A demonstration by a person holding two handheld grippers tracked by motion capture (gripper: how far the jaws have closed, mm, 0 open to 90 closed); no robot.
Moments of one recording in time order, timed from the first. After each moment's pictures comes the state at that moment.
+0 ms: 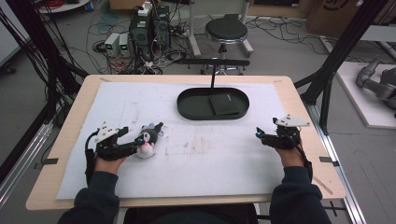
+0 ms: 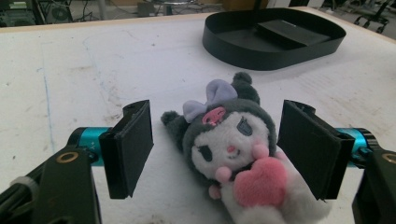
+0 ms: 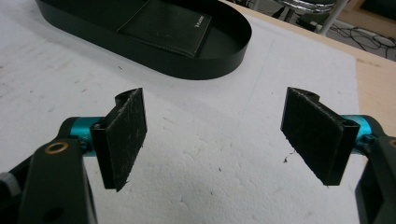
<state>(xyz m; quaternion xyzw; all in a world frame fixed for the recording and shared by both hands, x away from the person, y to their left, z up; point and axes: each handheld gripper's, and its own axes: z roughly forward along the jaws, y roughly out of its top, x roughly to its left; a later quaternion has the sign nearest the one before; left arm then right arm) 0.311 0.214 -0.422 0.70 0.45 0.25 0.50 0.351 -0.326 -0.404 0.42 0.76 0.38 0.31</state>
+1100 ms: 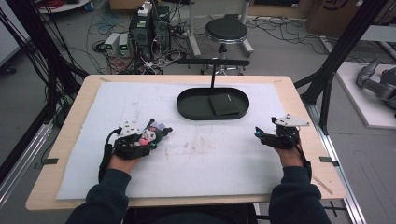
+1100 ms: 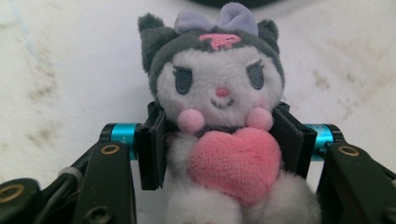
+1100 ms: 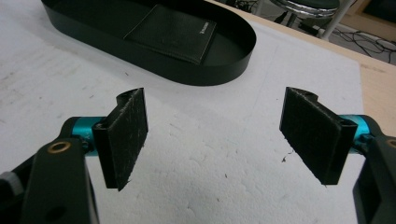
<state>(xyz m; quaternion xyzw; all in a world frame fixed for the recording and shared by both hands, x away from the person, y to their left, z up) 0.326 0.182 -0.425 0.76 0.45 0.20 0.43 0.350 -0.322 -0.402 0.42 0.76 0.39 0.30</state>
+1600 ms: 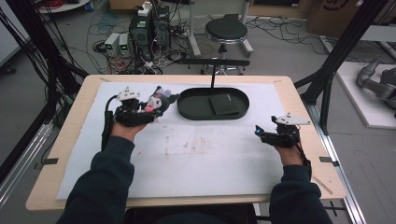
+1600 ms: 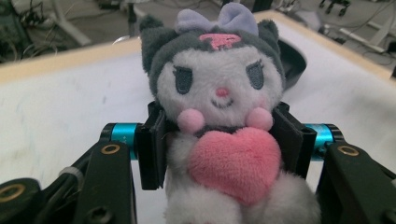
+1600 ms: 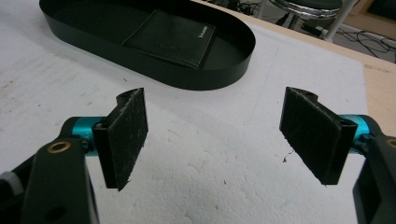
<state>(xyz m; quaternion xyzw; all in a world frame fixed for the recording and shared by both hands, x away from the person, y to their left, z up) 0.387 0.161 -0.338 0.74 0.41 0.18 0.50 0.357 -0.326 -0.404 0.42 0.76 0.40 0.30</state>
